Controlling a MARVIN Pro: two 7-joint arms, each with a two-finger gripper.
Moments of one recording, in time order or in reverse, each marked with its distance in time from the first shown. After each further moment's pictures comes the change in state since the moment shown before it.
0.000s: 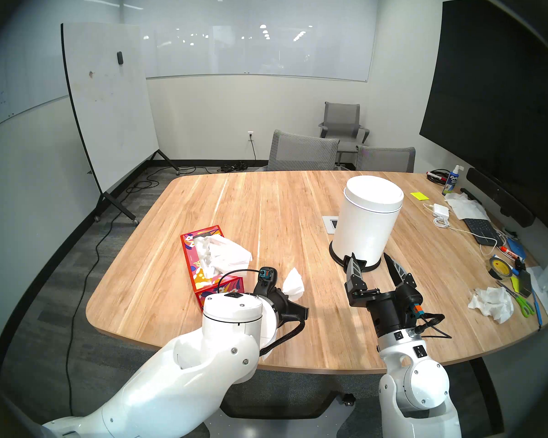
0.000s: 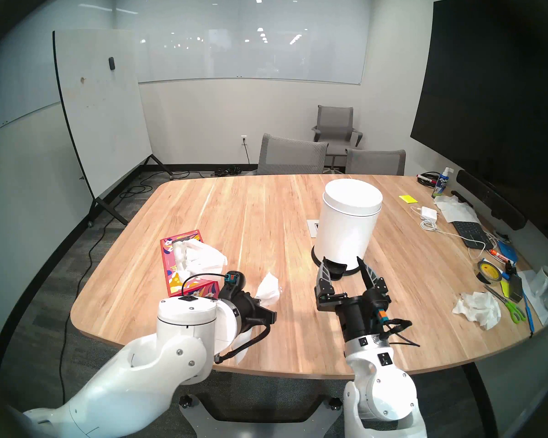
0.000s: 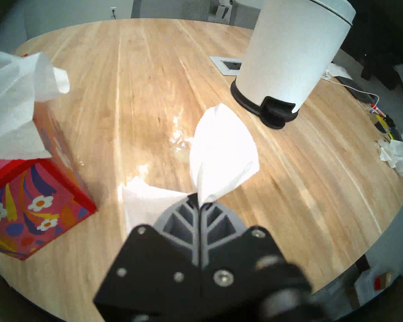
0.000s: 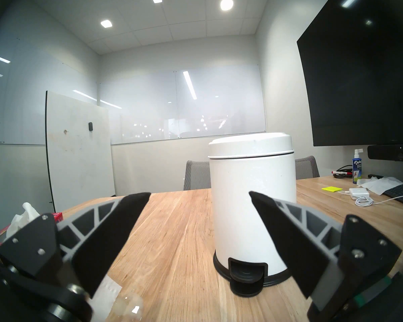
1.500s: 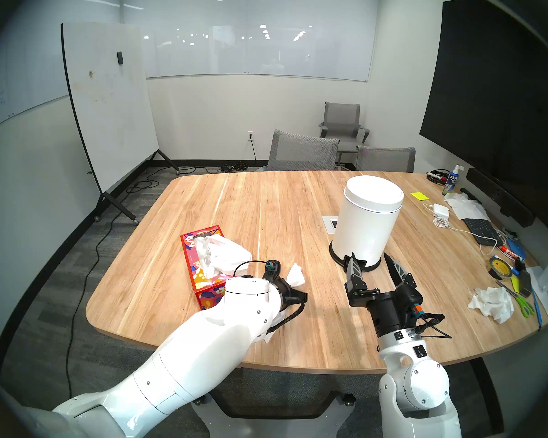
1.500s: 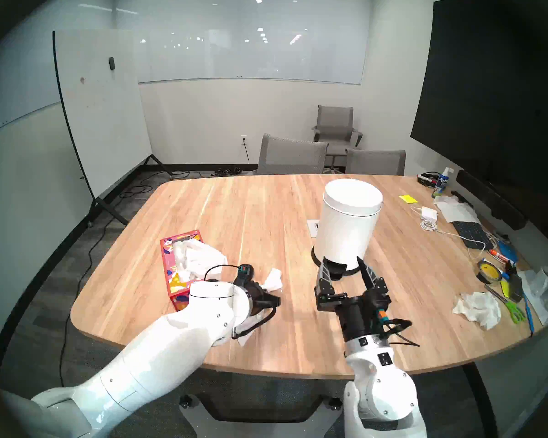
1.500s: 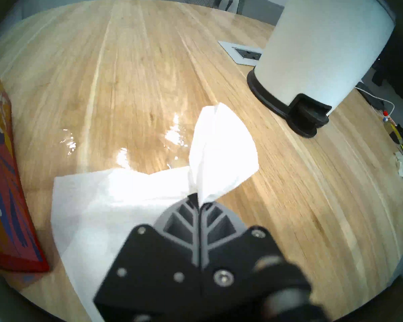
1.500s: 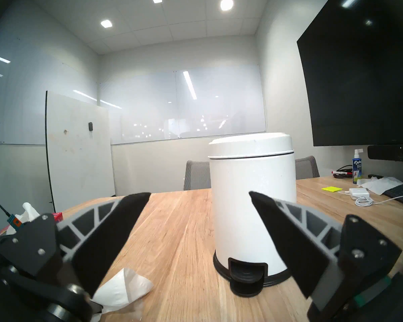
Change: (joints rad) left arm -0.176 -0.070 0.012 0.369 0.016 -0.102 -0.231; right arm 0.000 0.000 0.000 0.000 0.000 0.000 0.000
